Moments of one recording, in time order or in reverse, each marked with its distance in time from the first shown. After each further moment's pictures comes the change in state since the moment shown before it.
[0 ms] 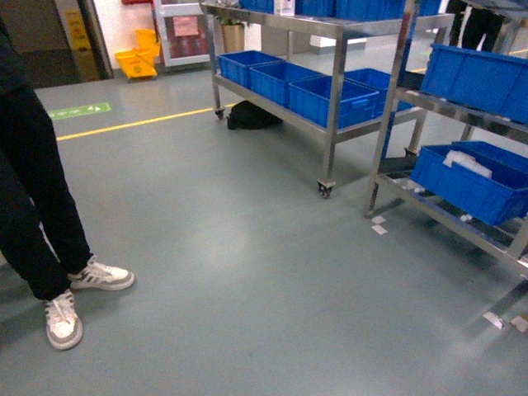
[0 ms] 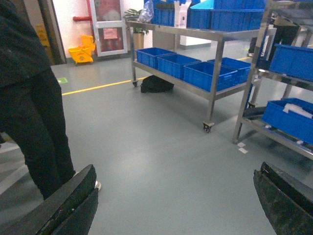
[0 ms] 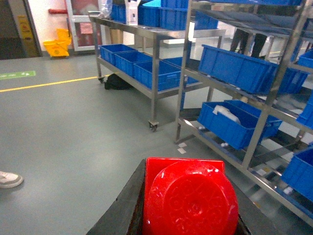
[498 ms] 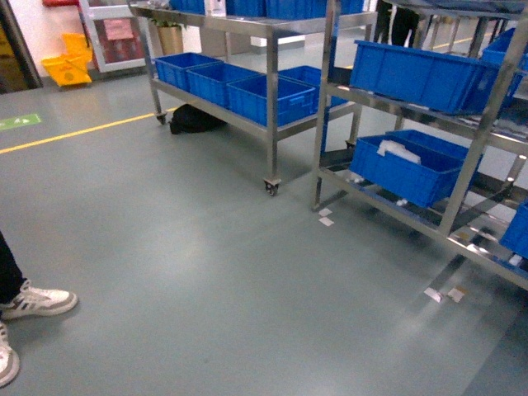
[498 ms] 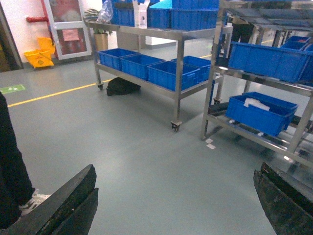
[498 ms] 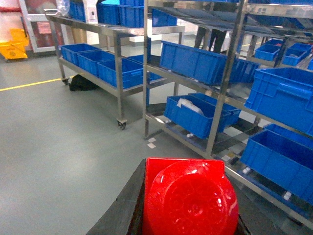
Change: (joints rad) left arm 0.000 0.000 0.000 0.000 0.000 0.000; right arm 0.000 0.000 0.000 0.000 0.000 0.000
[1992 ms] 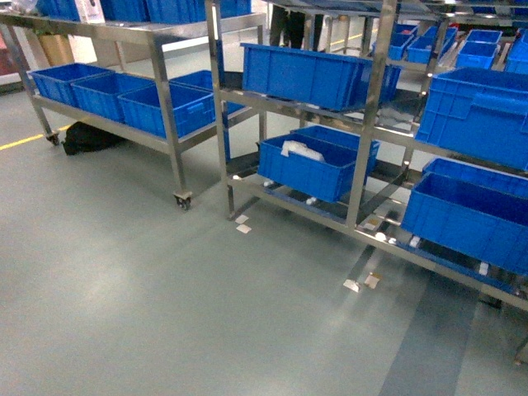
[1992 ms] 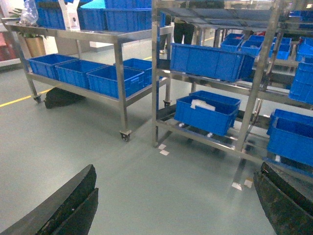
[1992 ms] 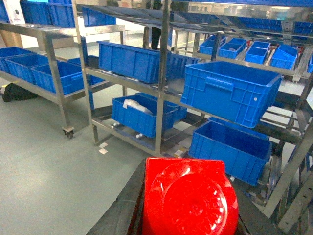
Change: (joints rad) left arm -0.001 0.000 0.000 0.000 0.000 0.000; right arm 0.000 0.000 0.000 0.000 0.000 0.000
